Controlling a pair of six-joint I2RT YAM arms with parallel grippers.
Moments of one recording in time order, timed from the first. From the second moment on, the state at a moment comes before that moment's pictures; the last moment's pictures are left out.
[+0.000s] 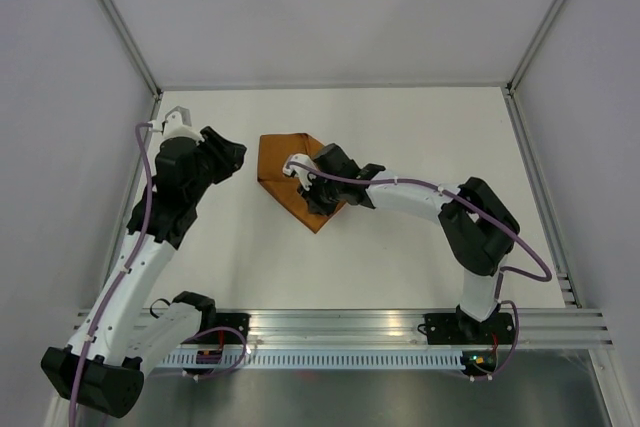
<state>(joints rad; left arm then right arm) -0.28 0.91 0.96 -0.39 -0.12 -0.68 0.81 1.85 1.27 -0.26 -0.29 -0.21</state>
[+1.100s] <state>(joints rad) -0.55 1.13 0.92 -0.17 0.02 -0.46 0.24 1.86 1.49 -0.37 -0.41 -0.05</state>
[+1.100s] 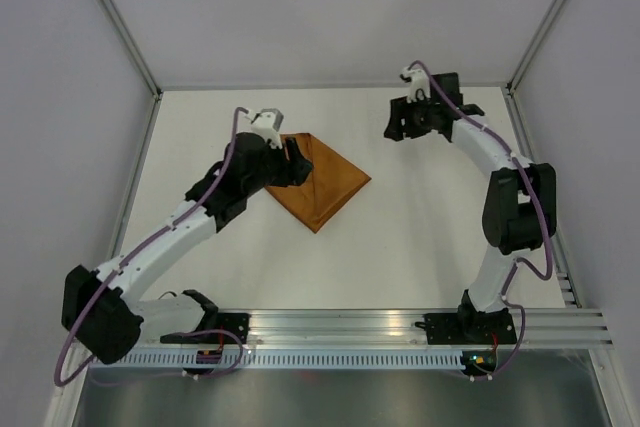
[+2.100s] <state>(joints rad) -1.04 2.11 1.51 -0.47 -0.71 -0.14 -0.06 1.90 1.43 -0.45 -0.55 -0.02</state>
